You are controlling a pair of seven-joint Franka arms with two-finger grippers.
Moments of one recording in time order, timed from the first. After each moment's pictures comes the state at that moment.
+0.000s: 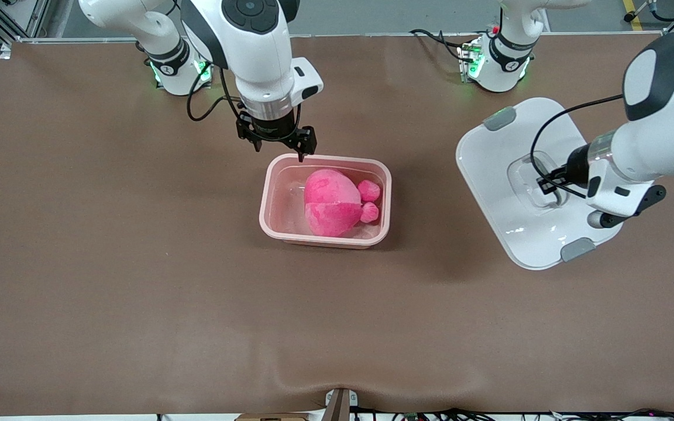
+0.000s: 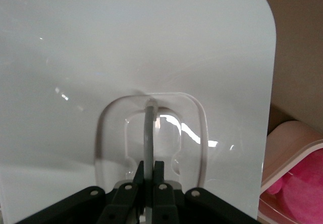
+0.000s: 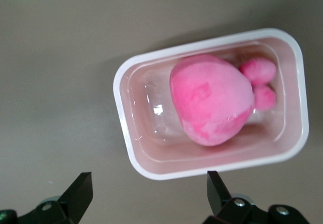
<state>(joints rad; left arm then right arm) -0.10 0.18 -0.11 -1.58 -0.09 1.56 -0.70 0.70 0.24 0.01 -1.50 -0.07 1.75 -2.08</state>
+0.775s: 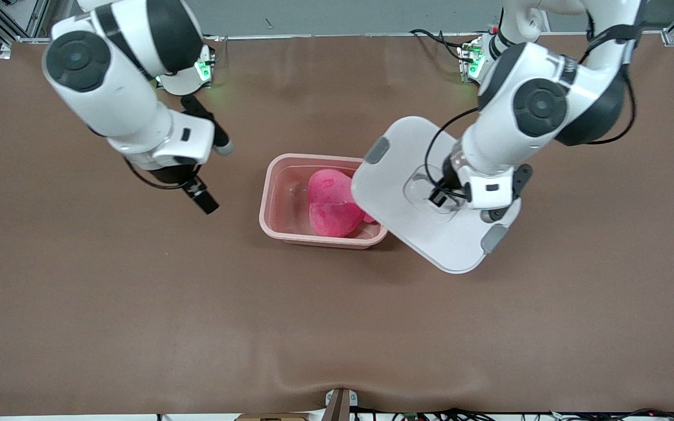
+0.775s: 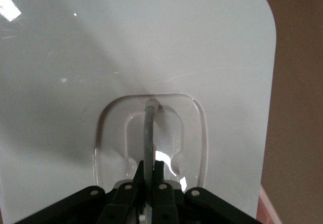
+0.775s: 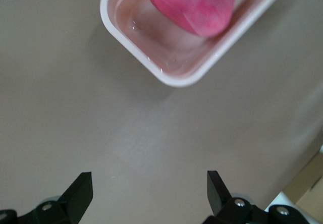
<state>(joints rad) -0.41 0.29 -0.12 -1.57 -0.12 1.87 -1.49 0.39 0.22 0.00 -1.49 0.01 1.75 -1.80</state>
